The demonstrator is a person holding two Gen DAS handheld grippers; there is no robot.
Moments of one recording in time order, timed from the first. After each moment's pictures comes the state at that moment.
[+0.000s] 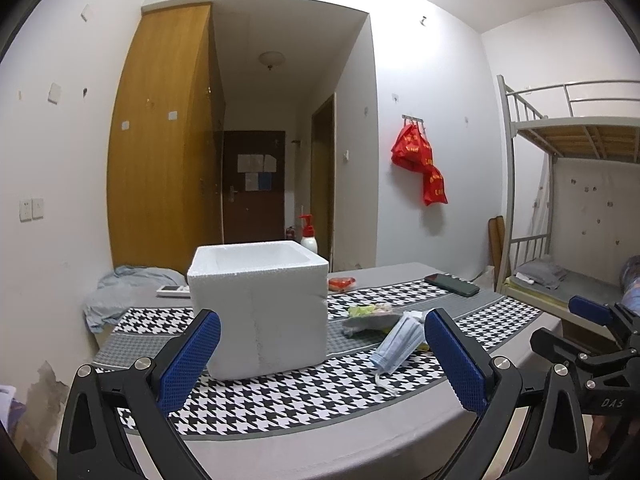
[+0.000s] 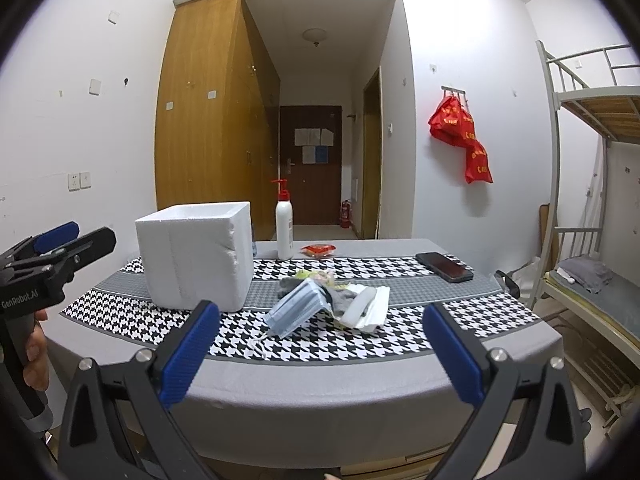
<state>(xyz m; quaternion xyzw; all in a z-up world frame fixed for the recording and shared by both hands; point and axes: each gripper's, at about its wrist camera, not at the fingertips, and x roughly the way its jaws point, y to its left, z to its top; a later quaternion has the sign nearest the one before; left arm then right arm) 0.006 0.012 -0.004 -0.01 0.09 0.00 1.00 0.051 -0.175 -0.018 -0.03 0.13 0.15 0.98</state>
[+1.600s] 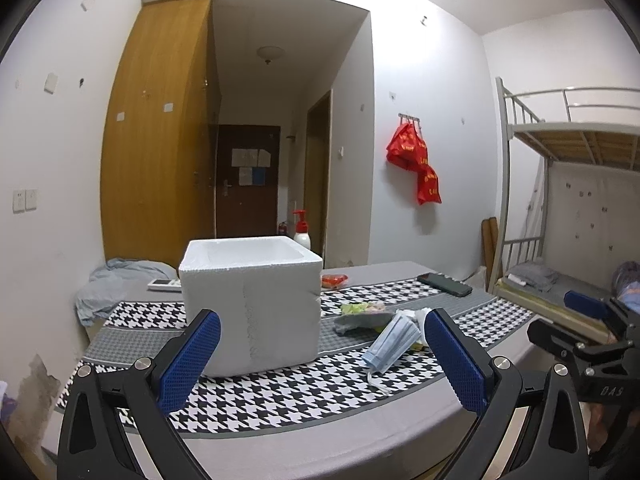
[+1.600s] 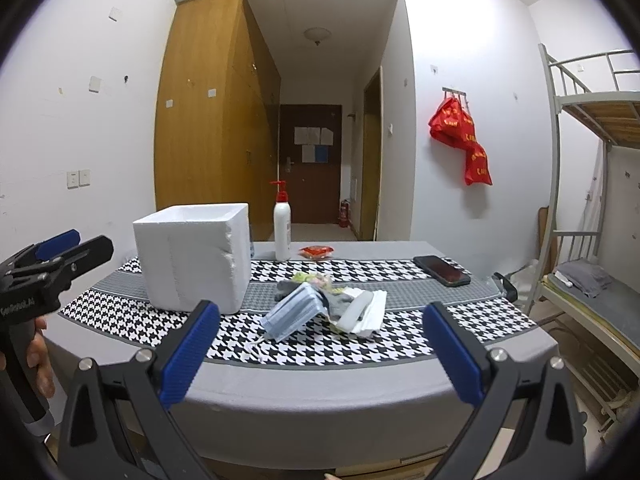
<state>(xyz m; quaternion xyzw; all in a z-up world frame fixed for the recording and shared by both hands) 0.014 0.014 -0.003 -0.02 0.10 -0.01 1.00 0.054 -0.177 -0.013 -0.03 0.13 0.15 0.98</state>
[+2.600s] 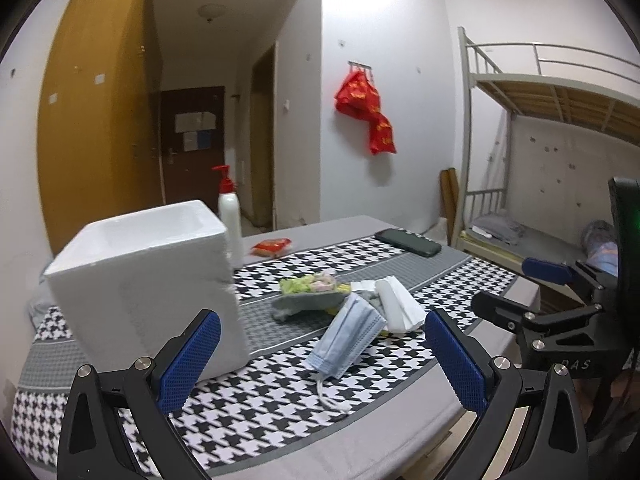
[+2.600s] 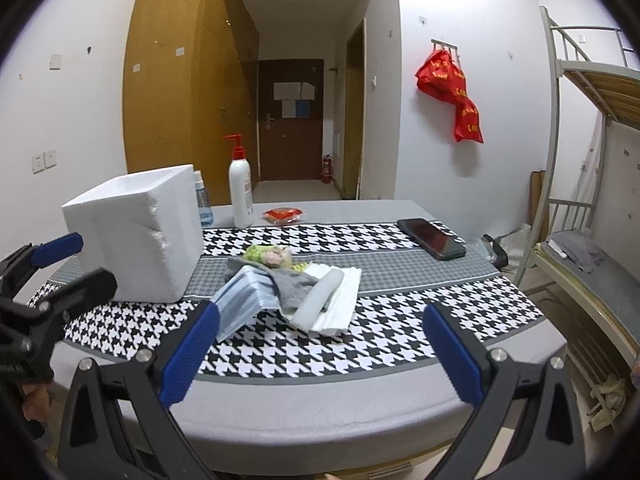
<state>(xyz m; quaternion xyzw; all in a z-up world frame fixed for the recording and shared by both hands) 0.109 -0.025 -0.026 0.02 0.18 -0.11 0.98 0.153 -0.187 -0.033 -0.03 0.22 0.11 0.97</state>
